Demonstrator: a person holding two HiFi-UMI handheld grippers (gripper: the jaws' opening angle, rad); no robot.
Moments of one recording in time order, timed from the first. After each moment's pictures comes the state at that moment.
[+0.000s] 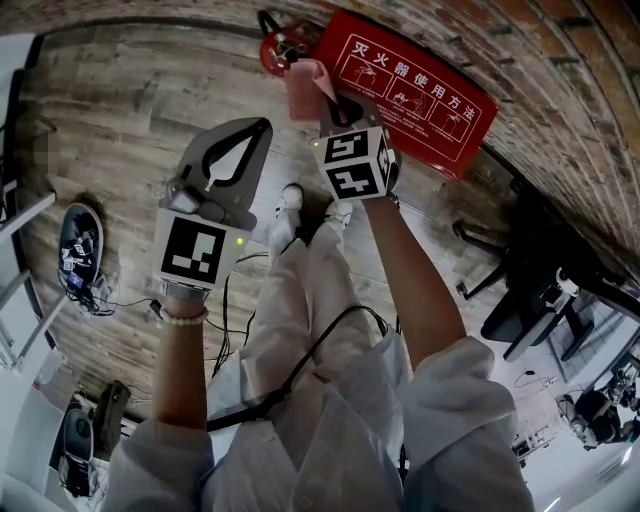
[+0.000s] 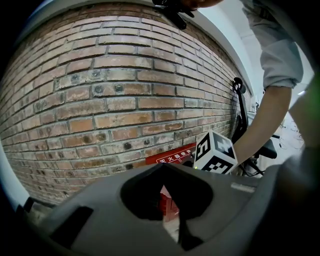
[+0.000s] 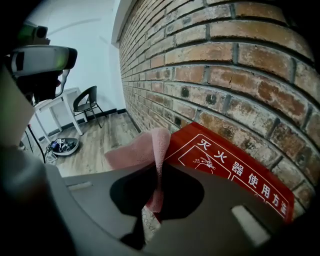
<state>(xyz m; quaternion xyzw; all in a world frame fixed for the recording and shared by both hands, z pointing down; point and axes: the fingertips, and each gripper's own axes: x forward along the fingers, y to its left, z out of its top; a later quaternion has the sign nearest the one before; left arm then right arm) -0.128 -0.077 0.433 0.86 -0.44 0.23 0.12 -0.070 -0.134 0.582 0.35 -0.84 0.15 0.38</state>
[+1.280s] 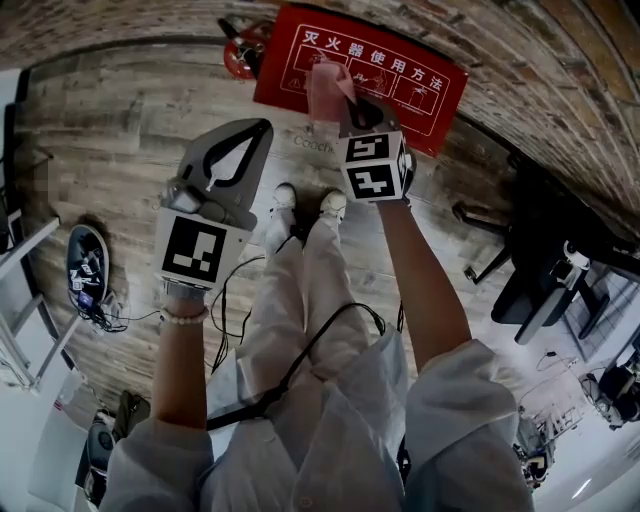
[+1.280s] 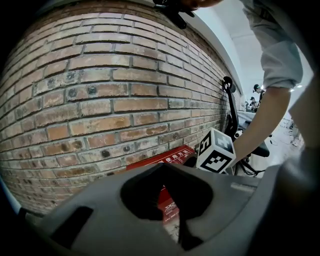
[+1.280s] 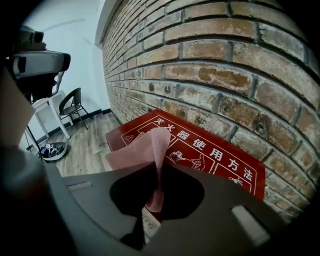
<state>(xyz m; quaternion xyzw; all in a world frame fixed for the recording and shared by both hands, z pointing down) -0.060 -0.074 0.430 0.88 -0.39 0.24 0.11 0.039 -0.126 0.584 0.42 -0.80 0.17 0.38</state>
